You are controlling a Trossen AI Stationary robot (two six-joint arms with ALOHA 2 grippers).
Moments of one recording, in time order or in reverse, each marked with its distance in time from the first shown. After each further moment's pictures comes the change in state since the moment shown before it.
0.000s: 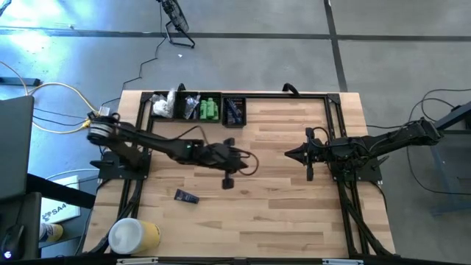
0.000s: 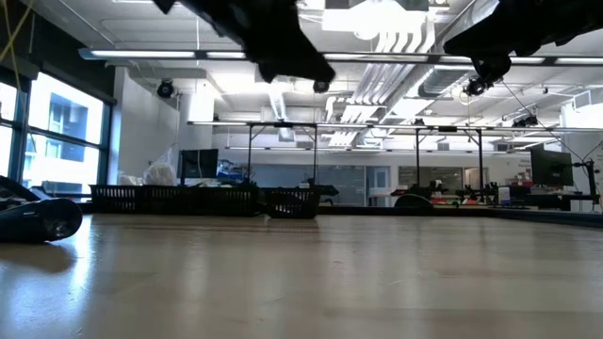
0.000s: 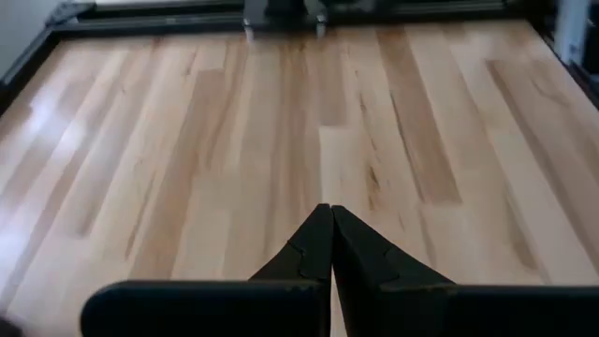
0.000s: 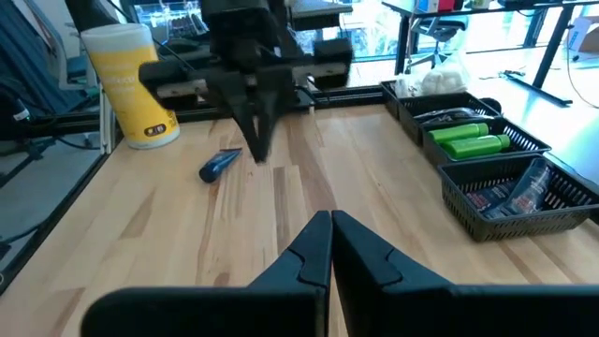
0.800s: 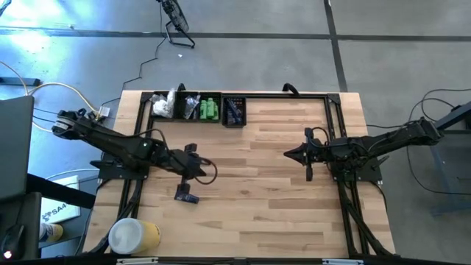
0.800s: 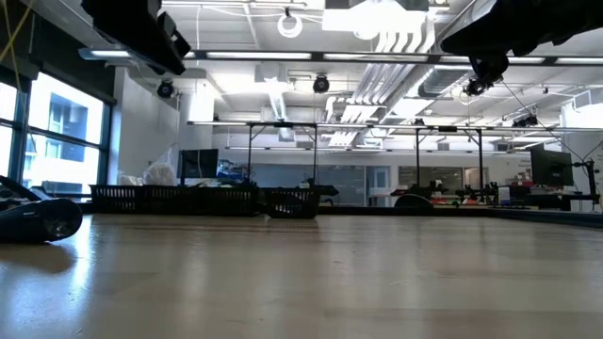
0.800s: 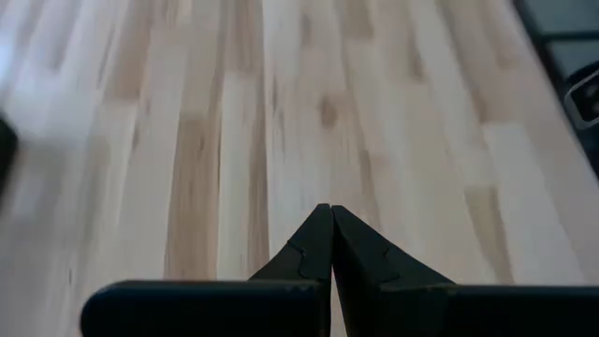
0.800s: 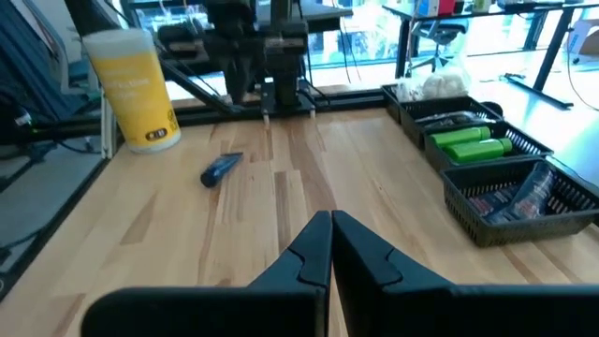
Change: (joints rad) left arm -0.154 -0.519 -0.297 -0.412 0.010 -0.128; right arm 0.000 0.017 0.000 0.022 0.000 -0.002
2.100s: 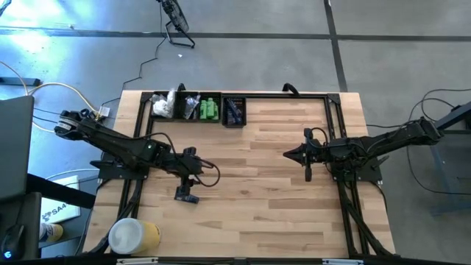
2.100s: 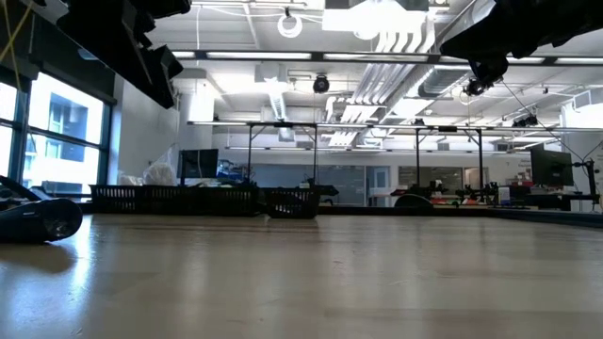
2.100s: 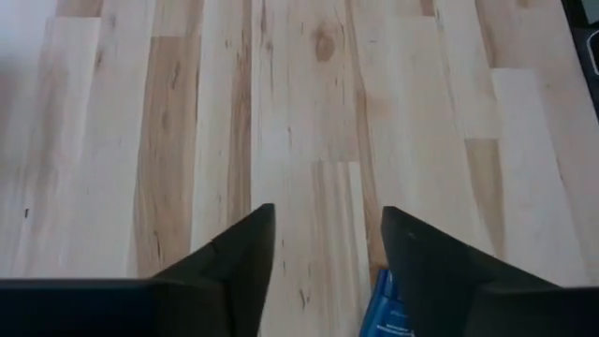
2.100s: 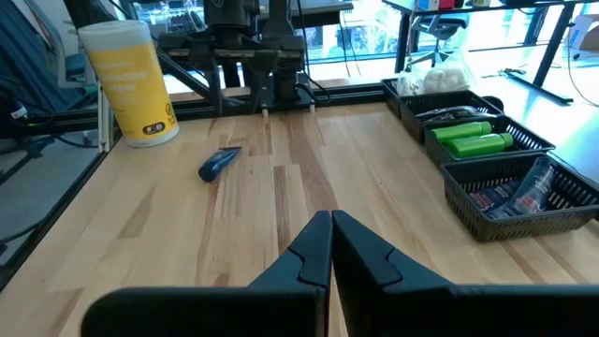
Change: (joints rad) left arm 0.000 0.055 -0.001 -0.104 0.052 -0.081; right arm 0.000 0.017 0.000 0.007 0.000 0.002
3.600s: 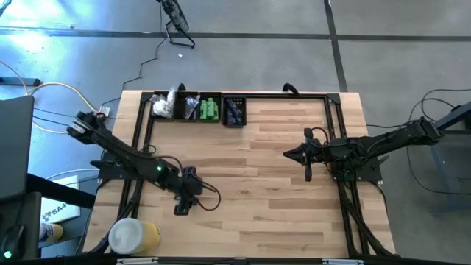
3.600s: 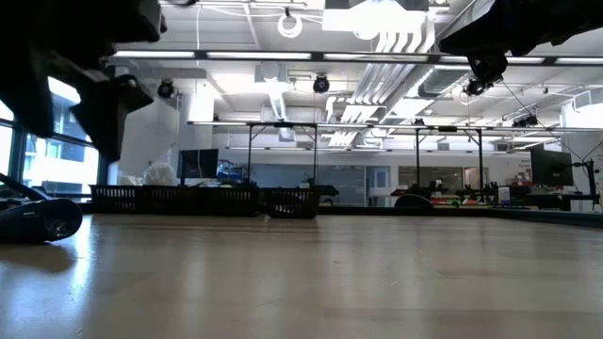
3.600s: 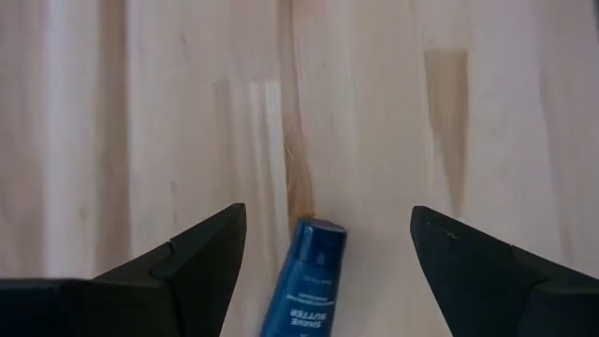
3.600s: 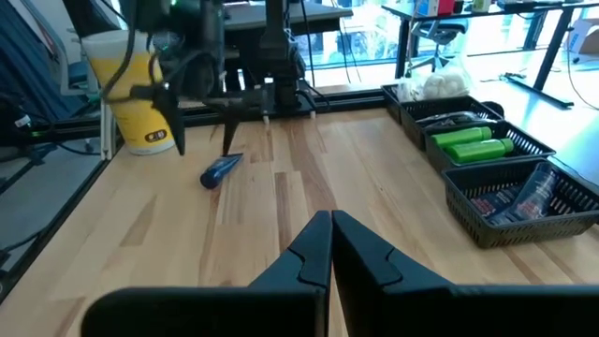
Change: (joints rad) left arm -0.195 0.190 0.001 0.027 -0.002 -0.178; right arm 0.000 0.000 0.000 0.019 0.000 0.001
